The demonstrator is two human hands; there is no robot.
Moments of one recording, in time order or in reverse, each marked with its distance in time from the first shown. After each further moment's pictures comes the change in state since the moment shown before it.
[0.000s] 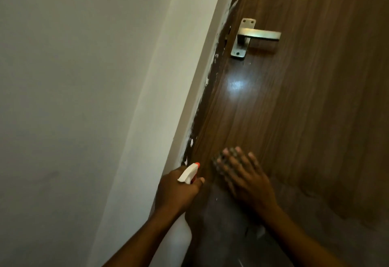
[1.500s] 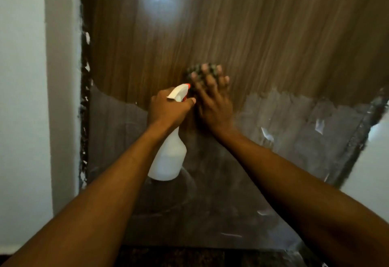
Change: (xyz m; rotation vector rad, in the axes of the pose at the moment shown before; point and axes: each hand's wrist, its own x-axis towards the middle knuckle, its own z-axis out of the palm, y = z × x) left_hand -0.045 0.028 0.146 -0.245 -0.290 0.151; right_hand -0.123 0.035 -0.018 0.030 0.068 0.372
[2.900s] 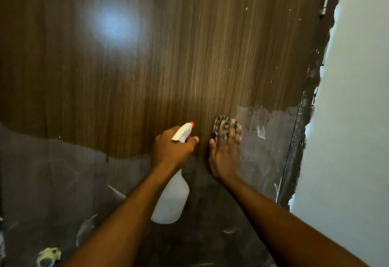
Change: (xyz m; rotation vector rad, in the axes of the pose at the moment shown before) left_hand -0.043 0.030 0.140 0.028 -0.146 0.146; right_hand -0.140 0.116 -0.068 -0.054 -0.211 0.662
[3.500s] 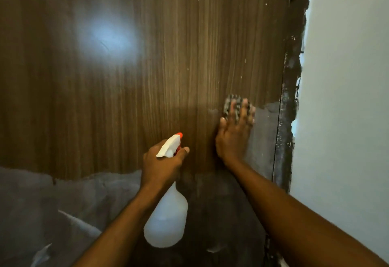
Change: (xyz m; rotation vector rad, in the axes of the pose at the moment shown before) left_hand -0.009 0.026 0.088 -0.173 -0.022 -0.116; right_hand 0.081 0.092 -0.032 0.064 0.186 0.135
